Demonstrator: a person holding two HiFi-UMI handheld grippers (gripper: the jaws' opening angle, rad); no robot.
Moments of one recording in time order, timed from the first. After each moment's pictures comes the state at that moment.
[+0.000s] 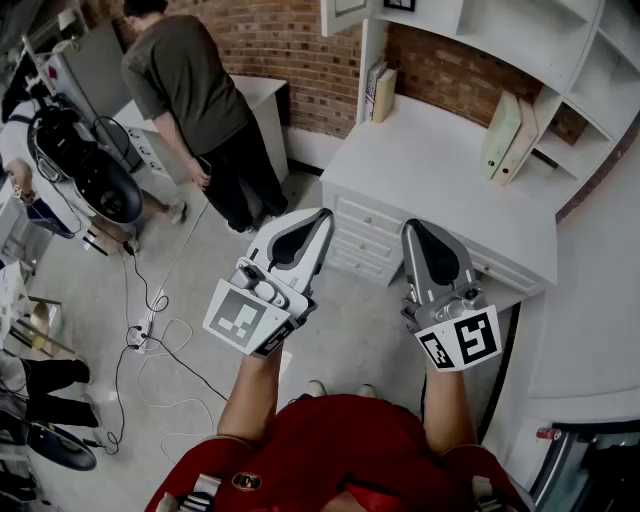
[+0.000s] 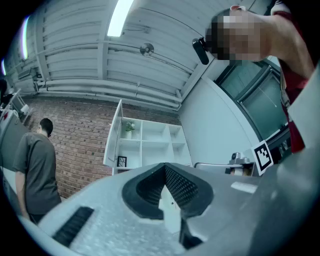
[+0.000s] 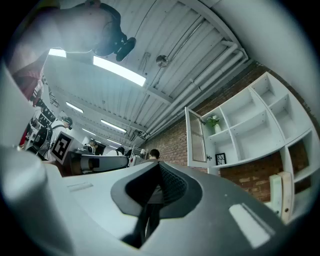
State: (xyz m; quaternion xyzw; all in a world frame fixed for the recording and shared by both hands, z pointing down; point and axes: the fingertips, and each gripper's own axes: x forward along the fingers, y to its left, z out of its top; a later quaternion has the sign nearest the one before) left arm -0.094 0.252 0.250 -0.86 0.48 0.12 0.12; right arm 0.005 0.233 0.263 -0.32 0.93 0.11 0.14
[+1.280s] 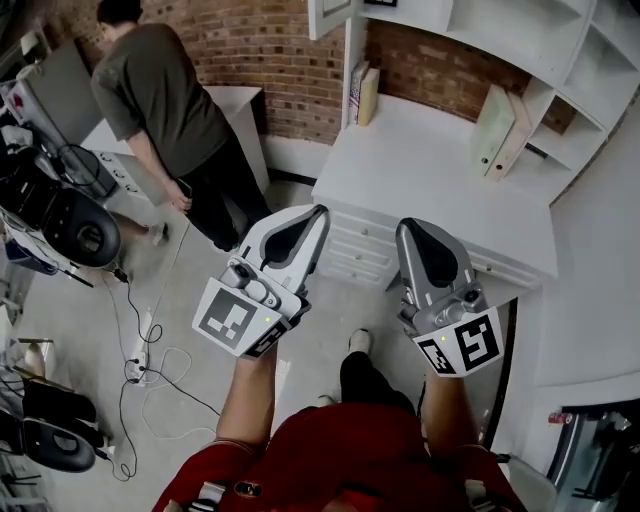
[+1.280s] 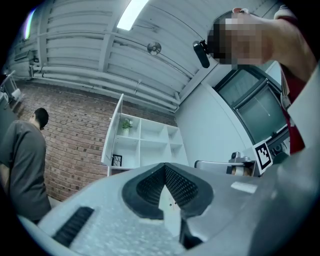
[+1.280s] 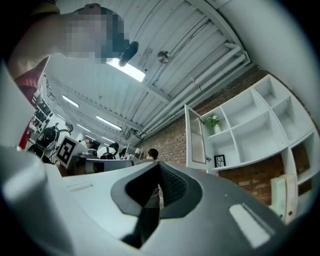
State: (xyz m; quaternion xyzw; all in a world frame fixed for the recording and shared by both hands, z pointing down) left arm -0.152 0.181 0.252 -0.89 0.42 0.13 0.11; right arm -0.058 0.181 0.258 -0.34 0.92 0.12 0.14
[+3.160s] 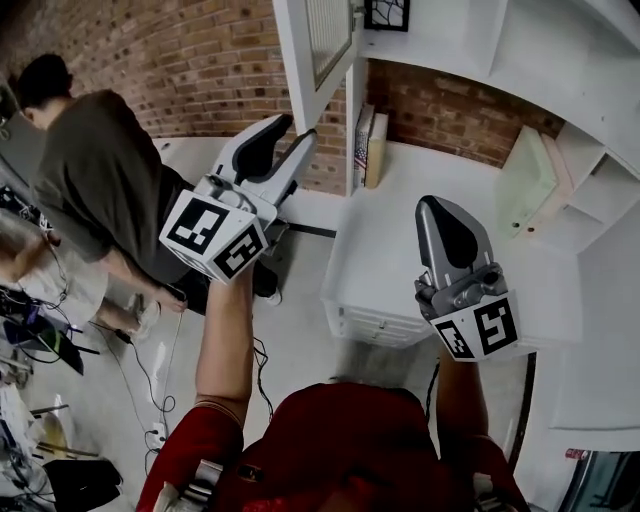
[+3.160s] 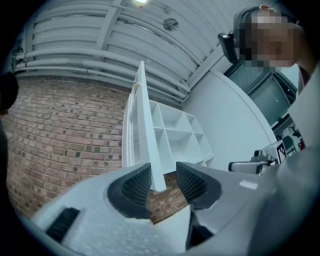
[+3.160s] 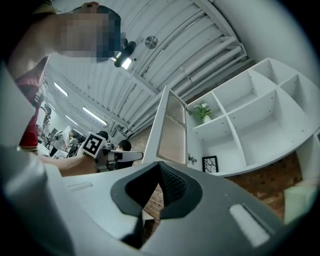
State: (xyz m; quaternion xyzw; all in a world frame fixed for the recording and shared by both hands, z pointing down) left arm -0.256 -0.233 0.178 -0.90 0.40 0.09 0.14; right arm -0.111 -0.165 0.224 -0.40 0.89 0.15 0.16
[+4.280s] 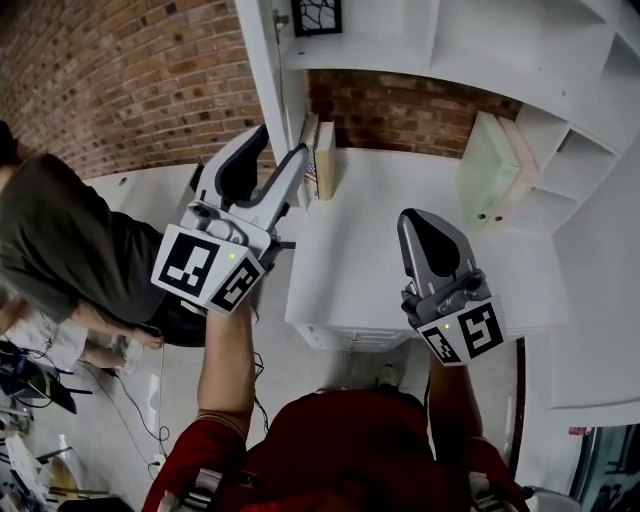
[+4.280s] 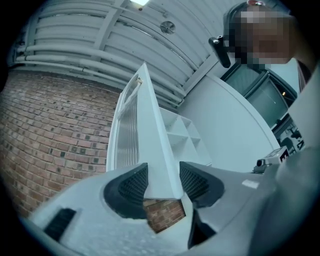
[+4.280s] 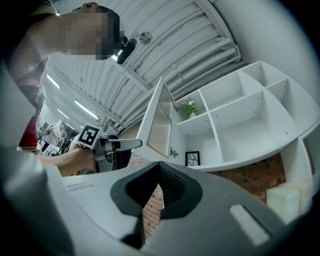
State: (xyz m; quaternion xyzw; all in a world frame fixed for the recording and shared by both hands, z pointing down) left arm -0.168 -0.257 0.168 -0.91 0.37 0.12 0.16; right arm -0.037 -0.199 0.245 -0.44 0.87 0.14 0.15
